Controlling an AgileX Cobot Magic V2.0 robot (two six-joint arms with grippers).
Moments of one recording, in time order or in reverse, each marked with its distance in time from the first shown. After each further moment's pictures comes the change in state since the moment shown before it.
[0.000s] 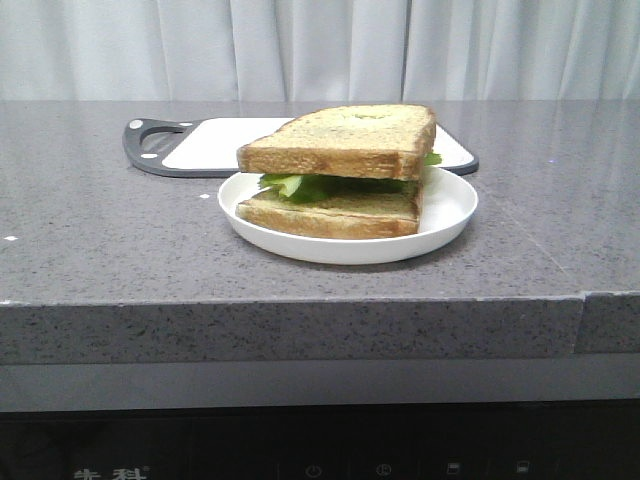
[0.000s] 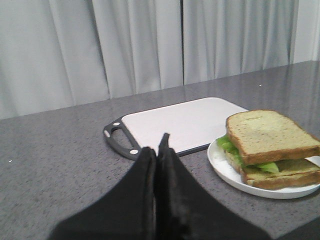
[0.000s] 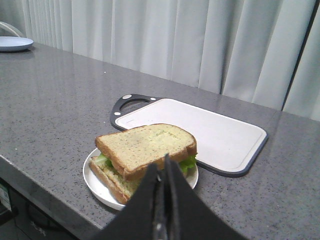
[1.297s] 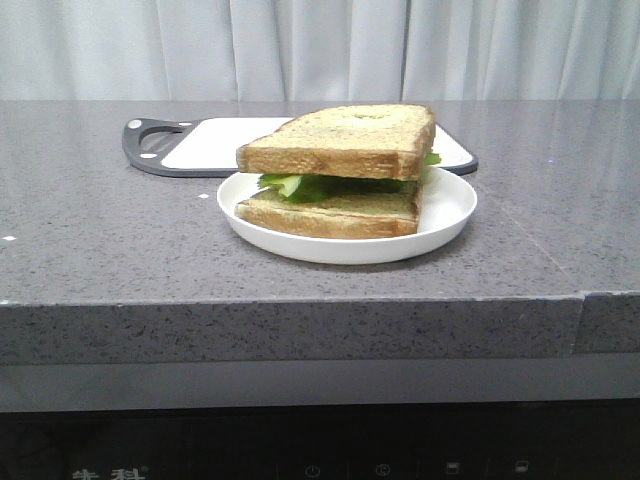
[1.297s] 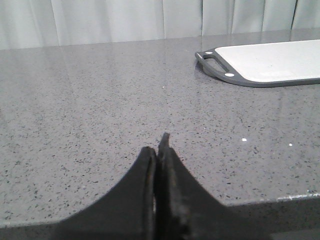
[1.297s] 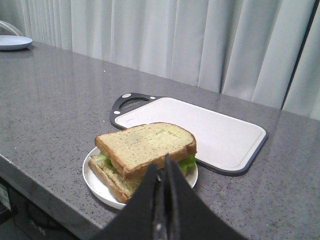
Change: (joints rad) left arm 0.159 -0.148 0.367 0.542 -0.172 -0.527; right arm 0.000 0.000 0.001 0.000 0.002 0.000
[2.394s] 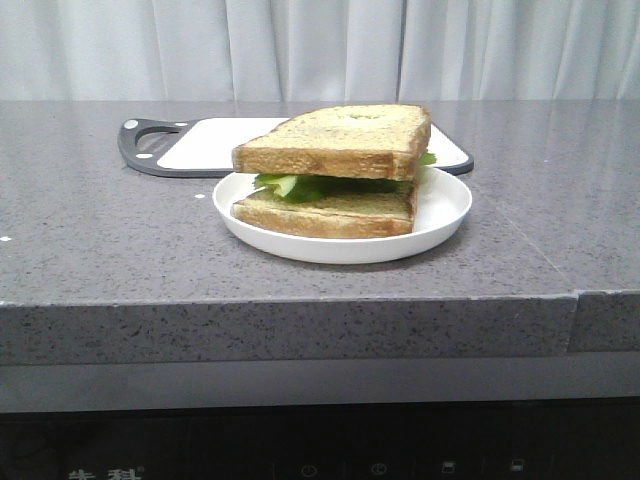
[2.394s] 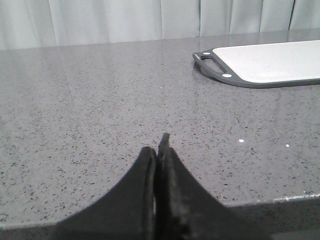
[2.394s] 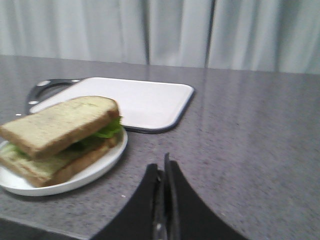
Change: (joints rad) left arm 0.000 0.000 0.000 -0.002 -0.002 -0.001; right arm -0.278 -0.060 0.183 -0.162 -0.086 0.288
